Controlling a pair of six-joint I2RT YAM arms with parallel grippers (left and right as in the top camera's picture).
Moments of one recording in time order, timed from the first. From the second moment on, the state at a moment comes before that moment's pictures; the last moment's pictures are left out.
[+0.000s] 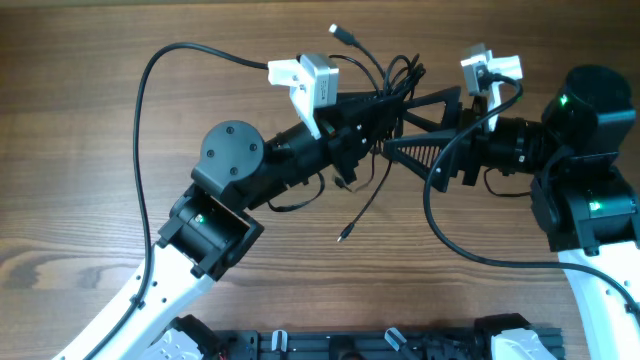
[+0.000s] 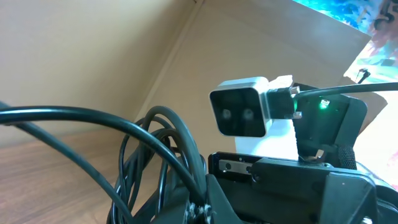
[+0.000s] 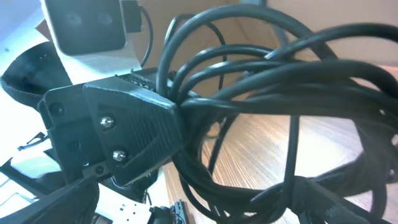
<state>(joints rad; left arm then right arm) -0.69 1.16 1.10 0.19 0.38 -0.56 0.13 1.11 1.21 -0.36 -1.19 0.36</state>
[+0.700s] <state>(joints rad) -0.63 1.17 1.10 0.19 0.38 -0.58 0.13 1.14 1.21 -0.31 -1.23 0.33</state>
